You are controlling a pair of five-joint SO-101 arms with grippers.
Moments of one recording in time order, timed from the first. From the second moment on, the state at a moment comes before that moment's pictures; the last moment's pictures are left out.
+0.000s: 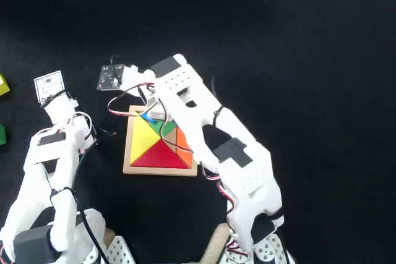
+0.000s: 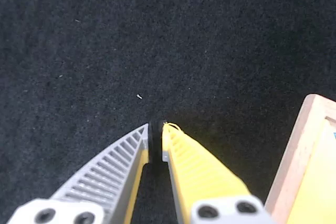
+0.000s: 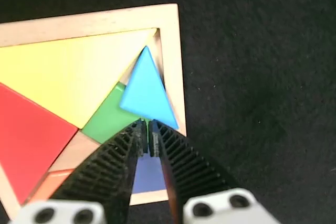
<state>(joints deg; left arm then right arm) -18.9 -23.7 64.6 27.5 4.8 -33.0 31.2 -15.0 72.7 49.5</state>
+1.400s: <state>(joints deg) -18.9 -23.7 64.6 27.5 4.8 -33.7 37.3 -19.8 74.9 47.3</state>
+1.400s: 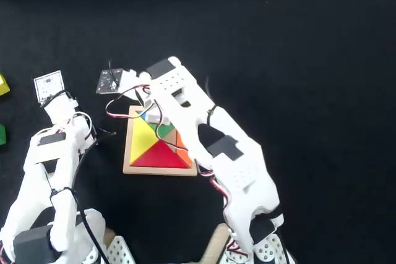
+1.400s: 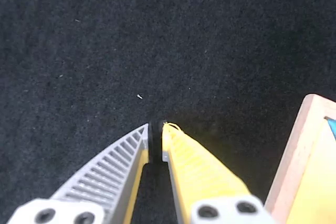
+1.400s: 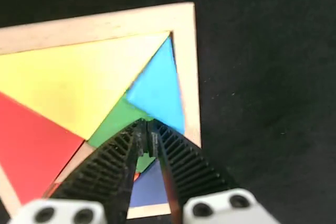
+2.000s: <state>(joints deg) -18.9 -23.7 64.6 27.5 4.8 -34.2 38.7 -38.7 88.5 47.3</state>
